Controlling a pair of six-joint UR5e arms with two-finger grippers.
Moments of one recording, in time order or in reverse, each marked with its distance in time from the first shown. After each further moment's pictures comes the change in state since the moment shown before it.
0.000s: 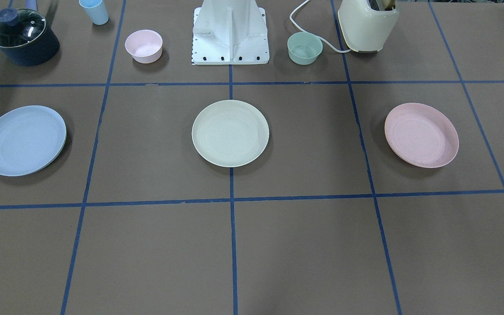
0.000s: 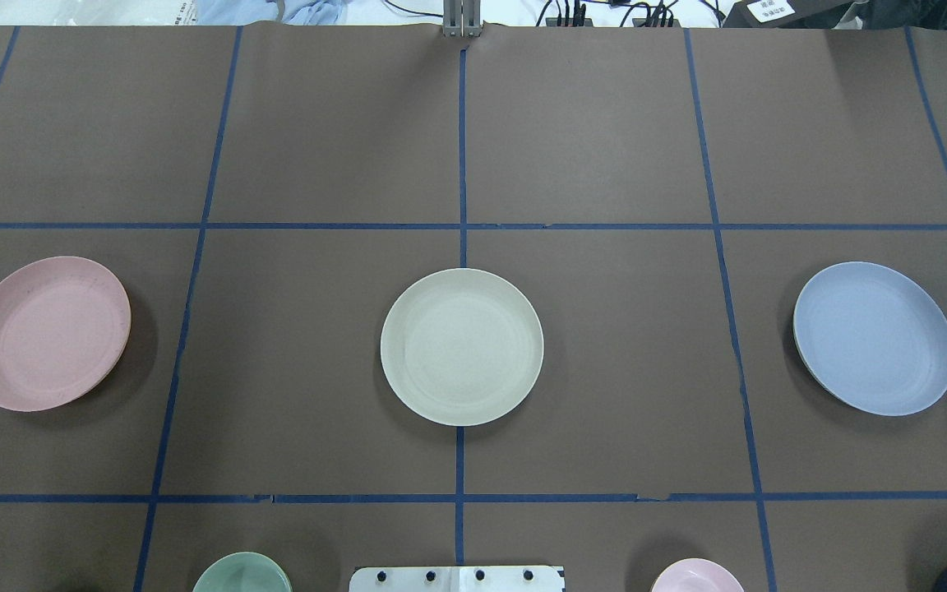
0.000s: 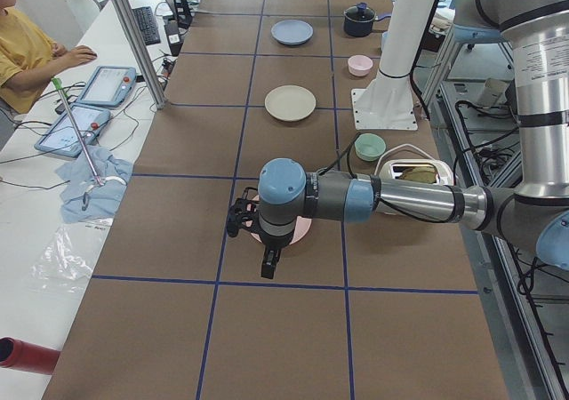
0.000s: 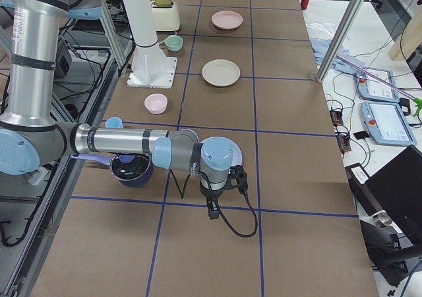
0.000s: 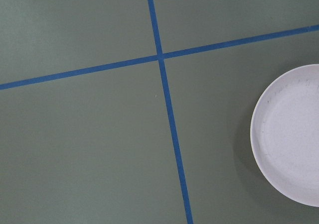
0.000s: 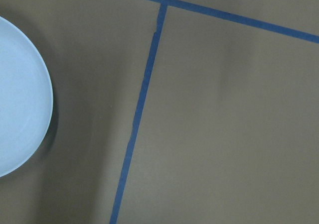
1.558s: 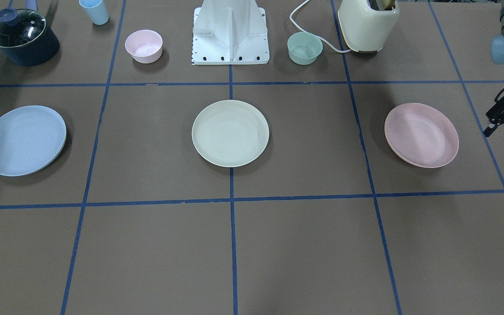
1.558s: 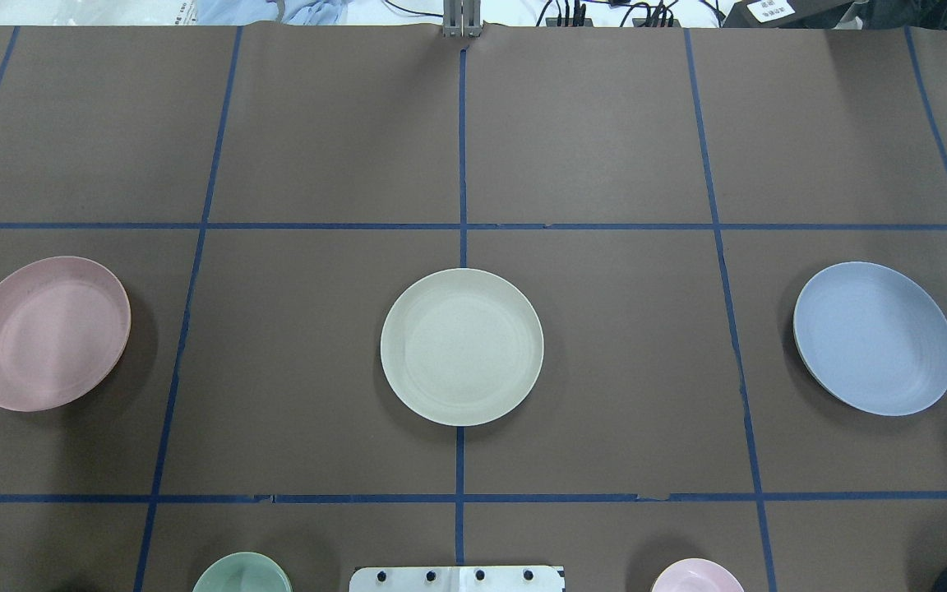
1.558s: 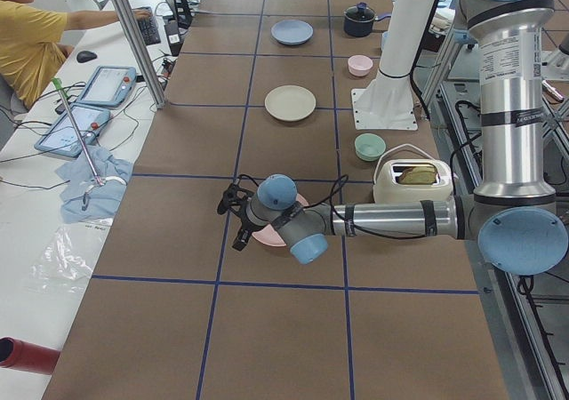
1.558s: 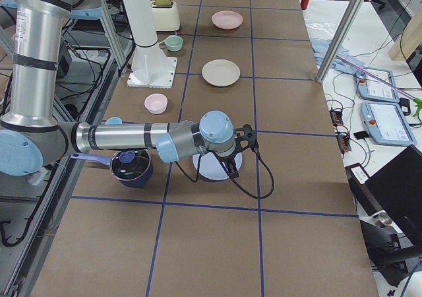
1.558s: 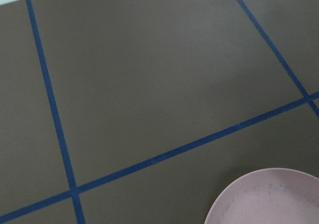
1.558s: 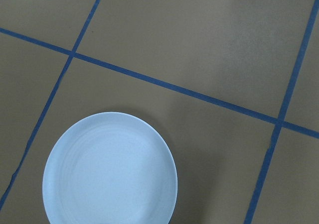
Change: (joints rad) left arm 0.413 -0.060 0.416 -1.133 0.175 -0.747; right arm -0.054 -0.004 0.056 0.390 0.263 0.248
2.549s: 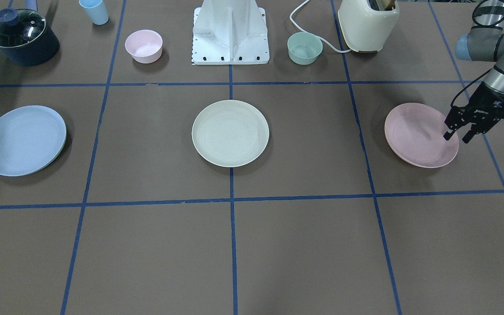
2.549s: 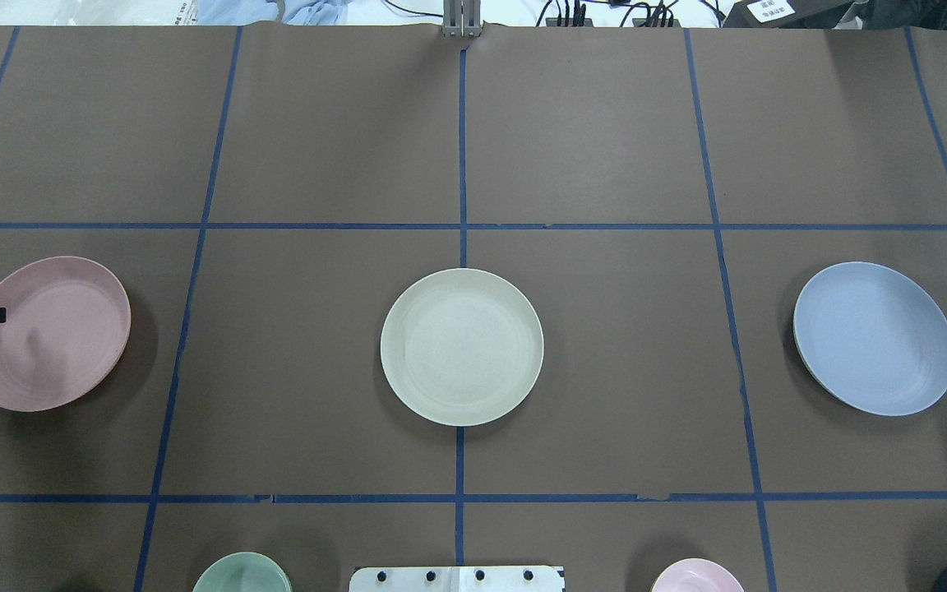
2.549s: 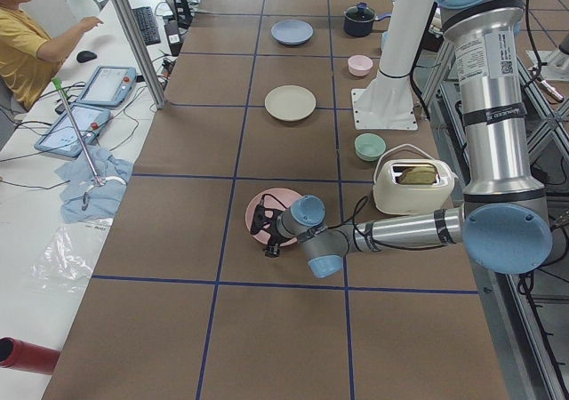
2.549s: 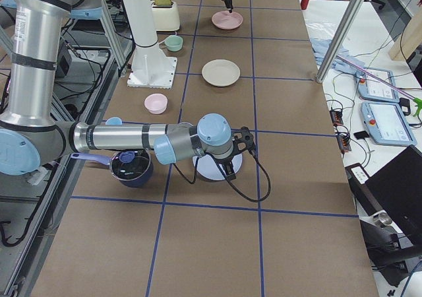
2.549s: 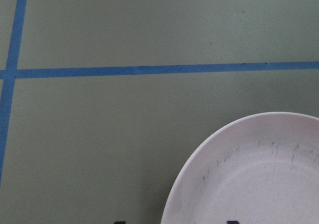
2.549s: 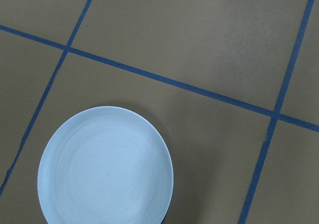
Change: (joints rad) left arm 0.273 0.062 0.075 -0.195 0.214 -0.317; right arm 0.000 -0.013 -0.001 0.003 -0.011 -0.001
